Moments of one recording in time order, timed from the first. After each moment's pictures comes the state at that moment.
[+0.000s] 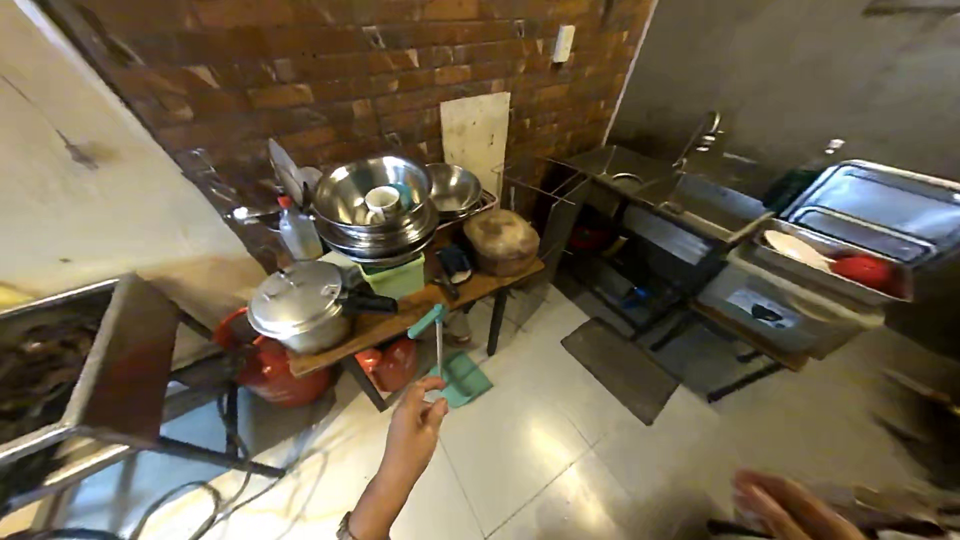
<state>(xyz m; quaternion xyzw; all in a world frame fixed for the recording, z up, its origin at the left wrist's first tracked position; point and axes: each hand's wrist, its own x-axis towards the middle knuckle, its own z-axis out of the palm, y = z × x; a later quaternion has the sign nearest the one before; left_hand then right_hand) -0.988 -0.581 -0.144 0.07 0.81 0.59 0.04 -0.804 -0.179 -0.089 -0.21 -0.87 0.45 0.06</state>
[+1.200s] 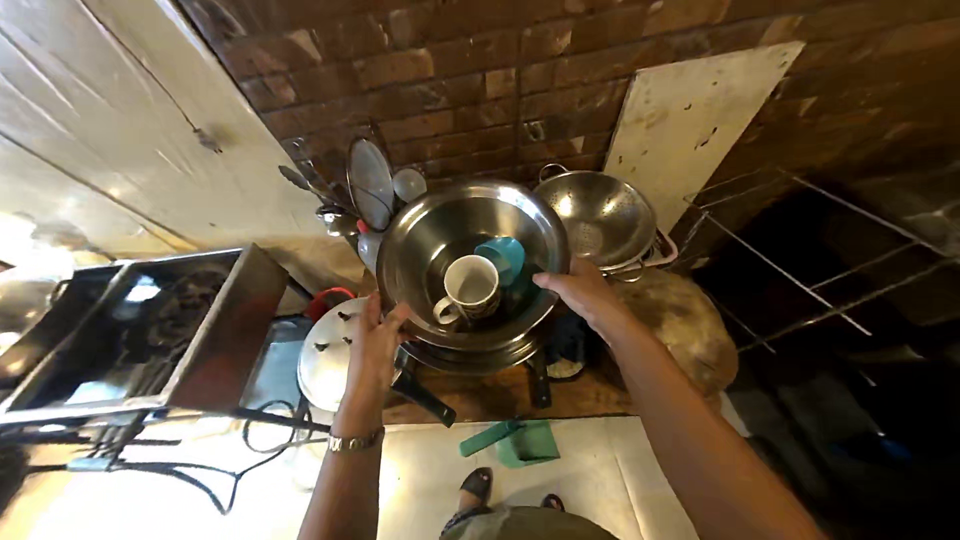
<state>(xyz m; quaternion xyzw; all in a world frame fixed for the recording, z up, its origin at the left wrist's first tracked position) -1.362 -0.664 -0.066 -0.26 0.65 0.69 -0.18 -1.503 -0.412 -0.047 0.02 -0.81 0.56 -0.17</state>
